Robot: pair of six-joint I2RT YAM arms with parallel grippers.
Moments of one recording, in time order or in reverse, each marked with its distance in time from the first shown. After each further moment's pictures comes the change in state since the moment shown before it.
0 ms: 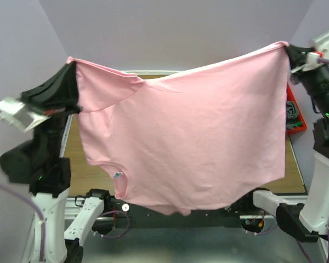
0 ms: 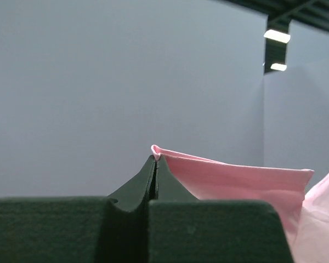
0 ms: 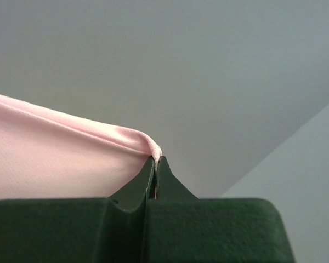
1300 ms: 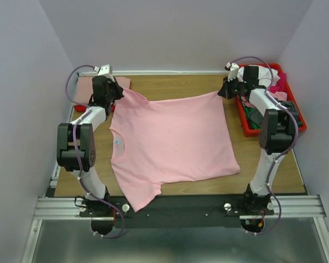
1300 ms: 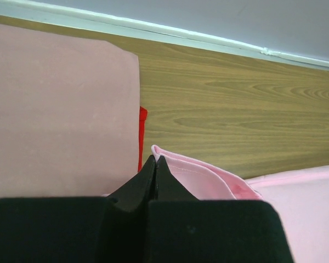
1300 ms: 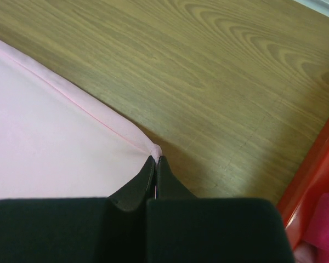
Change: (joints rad) left arm 0.083 1.063 -0.224 0.052 -0.066 -0.026; right arm 0.010 0.902 -0.471 0.395 -0.195 0.198
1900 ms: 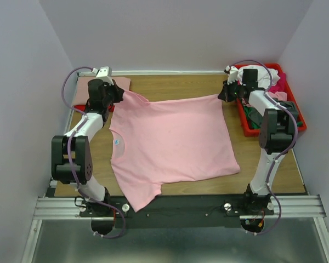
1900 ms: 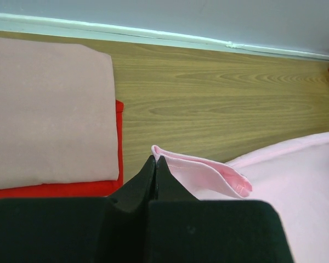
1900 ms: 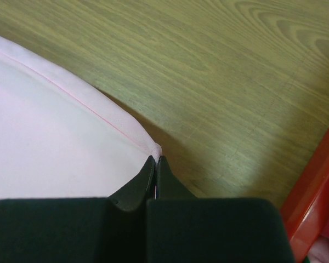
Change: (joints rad) left arm 0.003 -0.158 -0.108 0.000 0.096 0.019; right arm 0.000 0.008 -0.038 0.000 0.012 0.002
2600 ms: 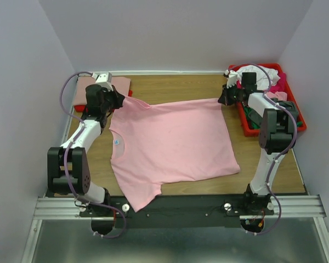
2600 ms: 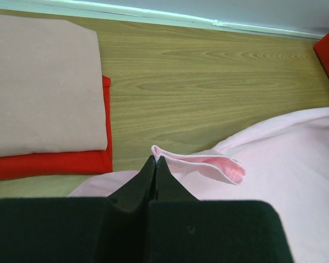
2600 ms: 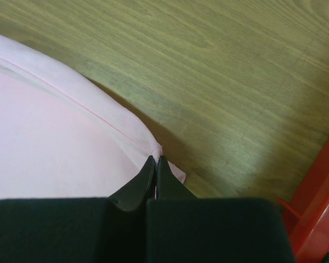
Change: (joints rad) left arm 0.000 -0.129 -0.100 -0.059 0.050 0.010; right arm 0.000 0.000 -0.048 0.008 0.023 -0.010
